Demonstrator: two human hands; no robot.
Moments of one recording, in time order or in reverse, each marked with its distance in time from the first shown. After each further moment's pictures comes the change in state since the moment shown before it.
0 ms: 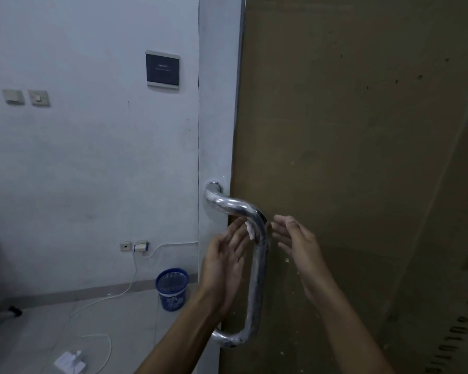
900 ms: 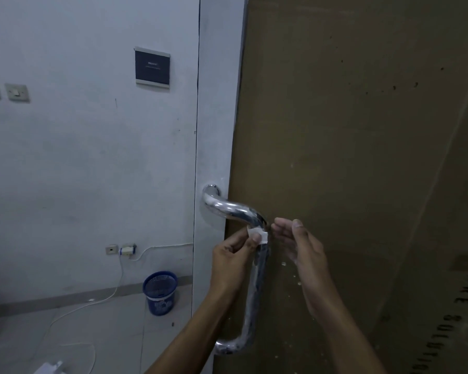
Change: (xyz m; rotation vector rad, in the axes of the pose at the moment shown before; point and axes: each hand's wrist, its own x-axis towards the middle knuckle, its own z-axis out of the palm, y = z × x) left_hand 0.017 -0.012 0.003 0.500 0.069 0.221; right_hand -0.012 -0.002 0.003 0.093 0.065 -0.102
